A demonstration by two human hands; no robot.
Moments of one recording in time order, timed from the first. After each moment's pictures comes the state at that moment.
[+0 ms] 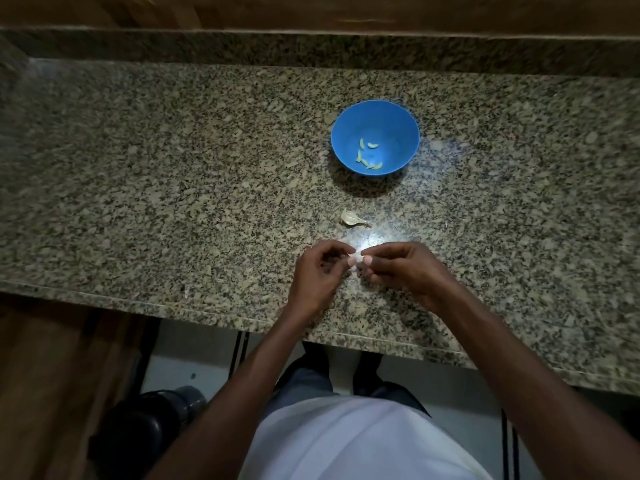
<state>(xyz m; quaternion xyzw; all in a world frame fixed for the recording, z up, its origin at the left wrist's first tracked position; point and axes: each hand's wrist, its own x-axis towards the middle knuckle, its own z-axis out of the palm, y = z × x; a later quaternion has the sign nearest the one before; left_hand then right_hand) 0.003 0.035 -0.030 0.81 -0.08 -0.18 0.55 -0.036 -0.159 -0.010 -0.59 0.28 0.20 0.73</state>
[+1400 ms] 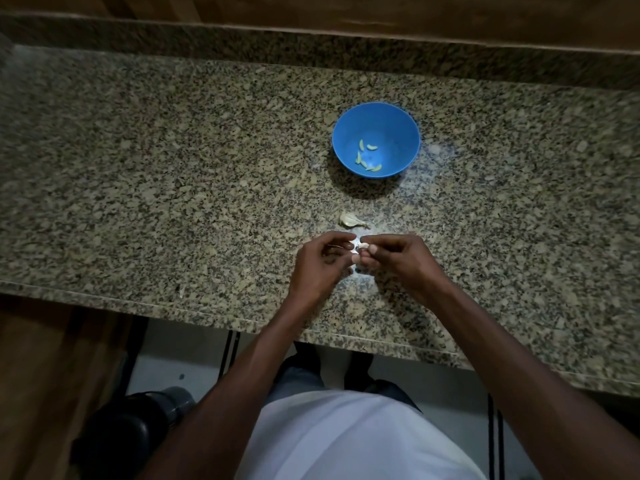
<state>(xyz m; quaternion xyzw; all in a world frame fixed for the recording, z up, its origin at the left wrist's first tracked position) 0.016 0.028 -0.022 0.78 -0.05 -0.21 0.59 -0.024 -0.153 -0.025 -0.60 0.26 0.13 0.75</state>
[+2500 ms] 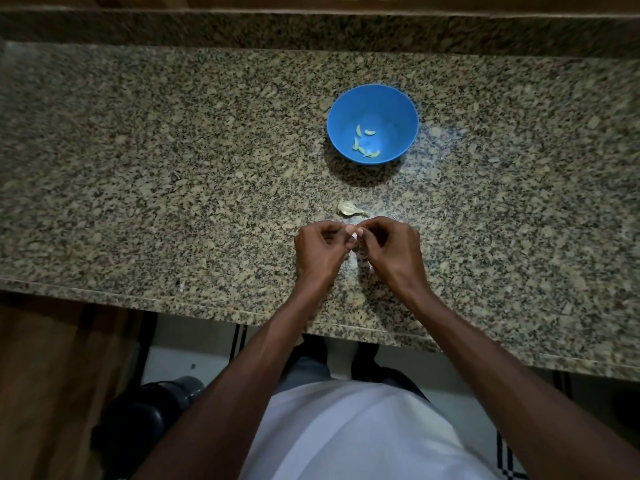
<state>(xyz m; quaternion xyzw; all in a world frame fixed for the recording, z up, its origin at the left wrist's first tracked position) 0.022 0.004 -0.023 0.82 0.08 -0.17 0.54 -0.026 -0.127 -0.024 -0.83 0.20 -0.04 0.51</state>
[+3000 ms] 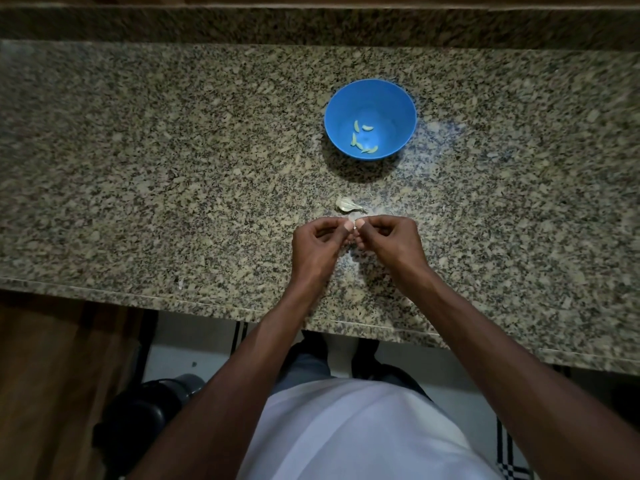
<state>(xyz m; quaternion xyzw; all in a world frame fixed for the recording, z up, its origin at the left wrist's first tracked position) 0.017 0.010 -0.024 0.73 0.11 -0.21 0.64 -0.021 -0.132 -0.024 -0.68 0.31 0.05 0.67</state>
